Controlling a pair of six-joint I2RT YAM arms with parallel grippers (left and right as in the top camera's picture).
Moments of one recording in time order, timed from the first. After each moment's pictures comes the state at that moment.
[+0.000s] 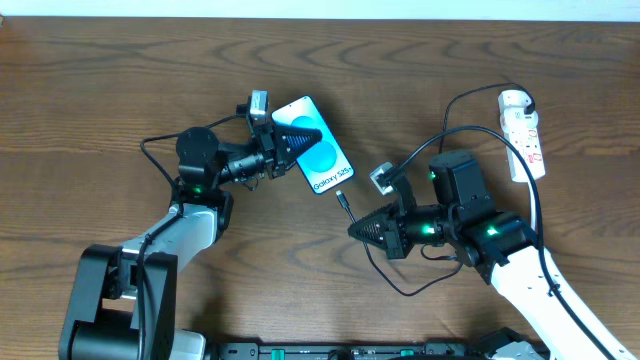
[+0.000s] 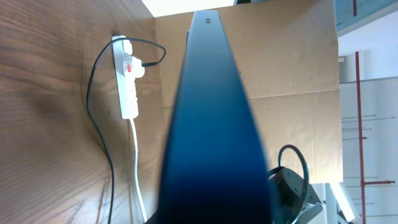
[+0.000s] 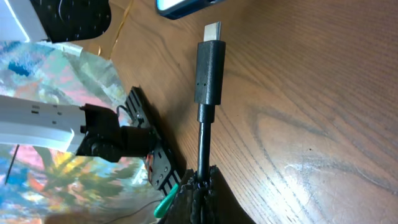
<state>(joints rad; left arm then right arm) -0.16 1.61 0.64 1.01 1.07 -1.48 0.43 1.17 0.77 -0.50 -0.88 0.21</state>
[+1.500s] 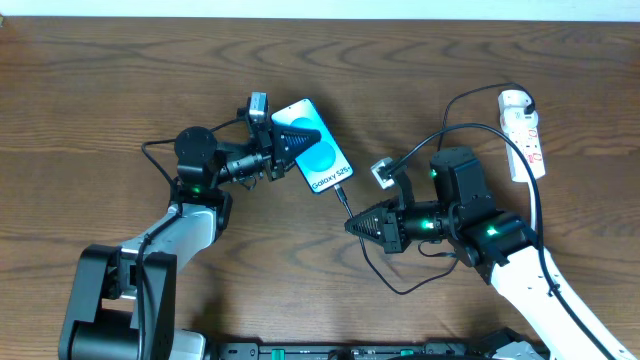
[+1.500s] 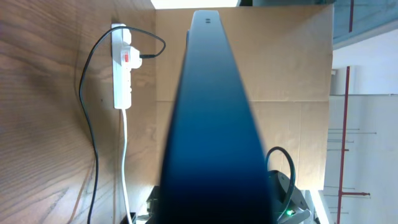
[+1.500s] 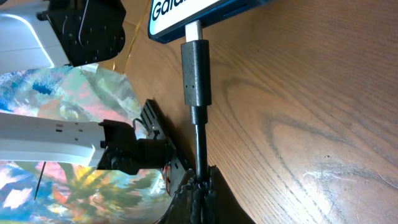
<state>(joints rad) -0.15 1.61 0.64 1.01 1.09 -1.59 0.43 1.17 0.77 -0.43 -0.91 0.33</state>
